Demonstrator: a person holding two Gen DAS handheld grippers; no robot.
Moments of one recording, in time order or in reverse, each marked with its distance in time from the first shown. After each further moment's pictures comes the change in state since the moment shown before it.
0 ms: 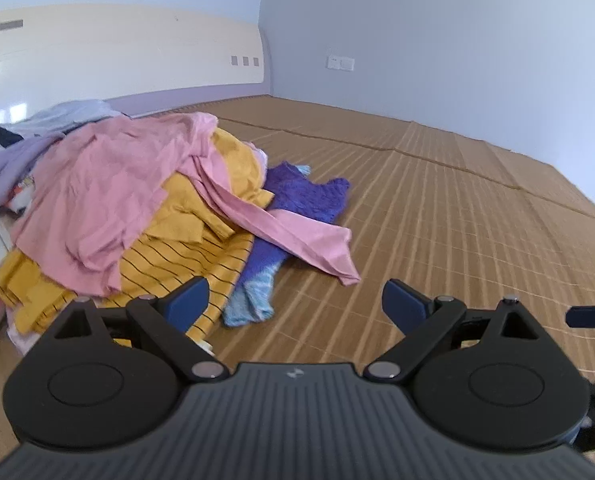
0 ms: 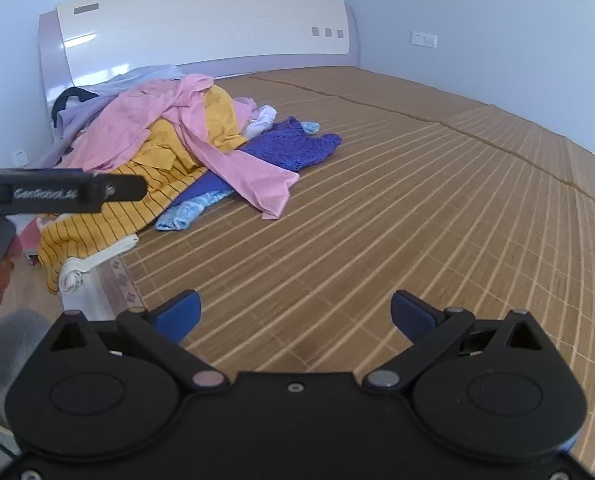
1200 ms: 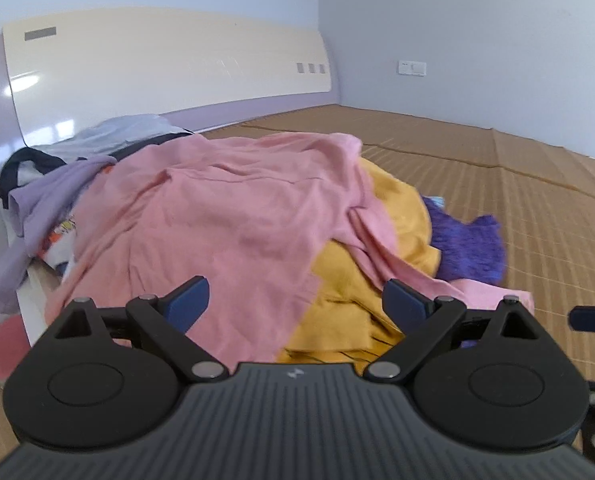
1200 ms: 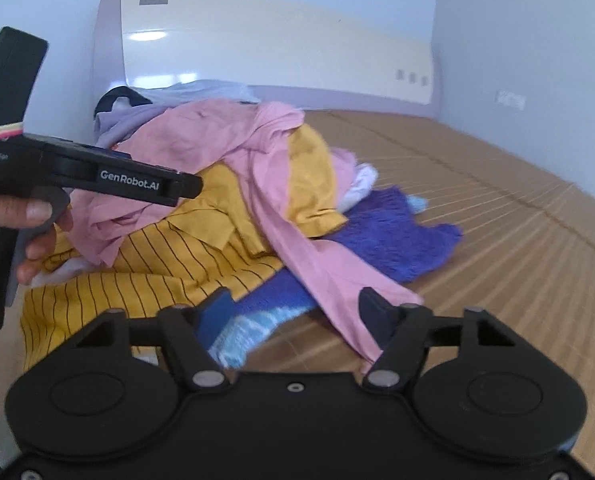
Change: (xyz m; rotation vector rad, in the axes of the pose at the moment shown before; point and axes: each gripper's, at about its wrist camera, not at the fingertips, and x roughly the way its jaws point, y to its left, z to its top) left arm 0.134 0.134 0.061 0.022 -0.017 0.184; right arm 0.160 0.078 0.094 -0.179 -0.109 0.143
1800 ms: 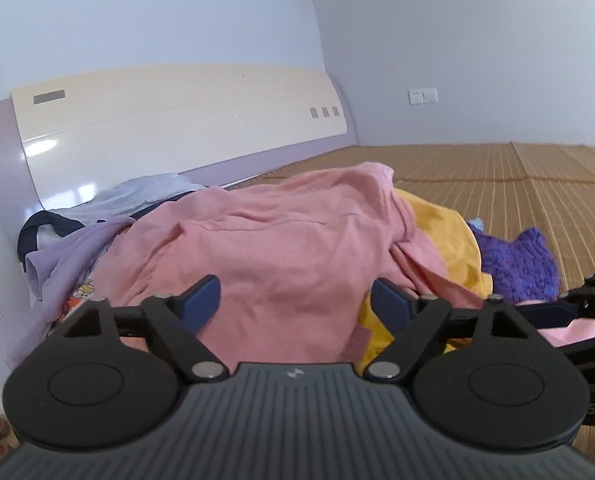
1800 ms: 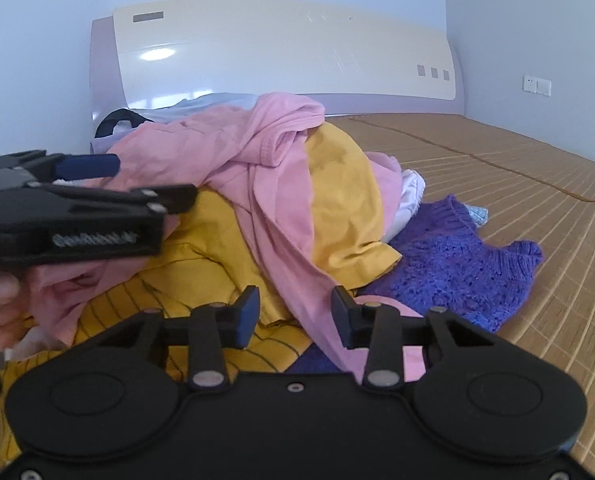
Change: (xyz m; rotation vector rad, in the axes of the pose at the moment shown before) left arm 0.034 0.001 -0.005 0.108 -0.156 0.093; right arm 0.092 -0.002 0.020 0.064 -0.056 0.087
